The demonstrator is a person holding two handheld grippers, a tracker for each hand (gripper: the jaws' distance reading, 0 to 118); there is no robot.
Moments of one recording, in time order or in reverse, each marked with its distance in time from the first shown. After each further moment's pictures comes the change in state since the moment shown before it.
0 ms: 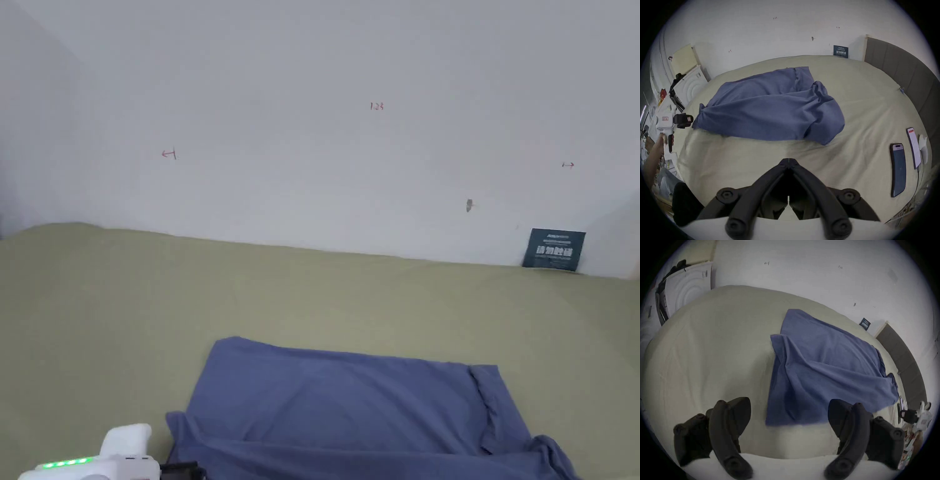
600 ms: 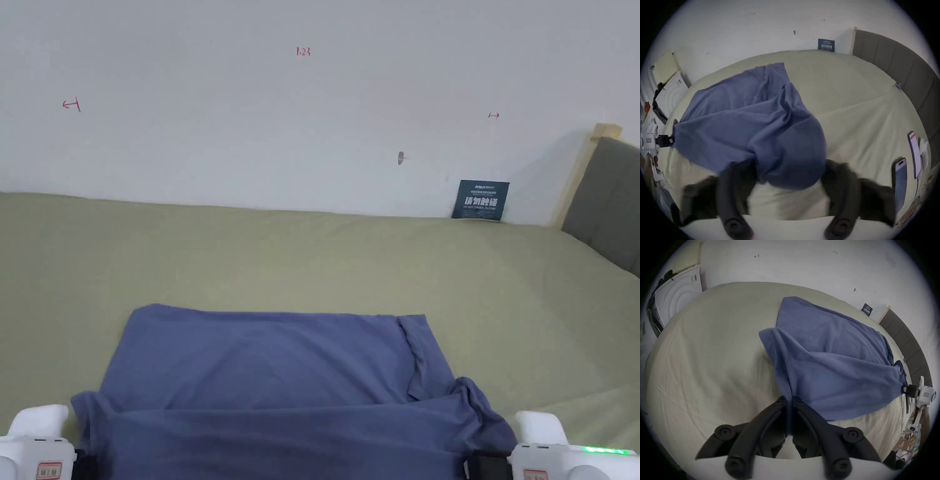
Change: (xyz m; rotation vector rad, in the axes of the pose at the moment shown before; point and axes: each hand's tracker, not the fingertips) left arm 0.041 -0.004 0.015 -0.073 0.039 -0.102; right arm 0.035 0.052 -0.090 -0.041 -0.121 -0.083
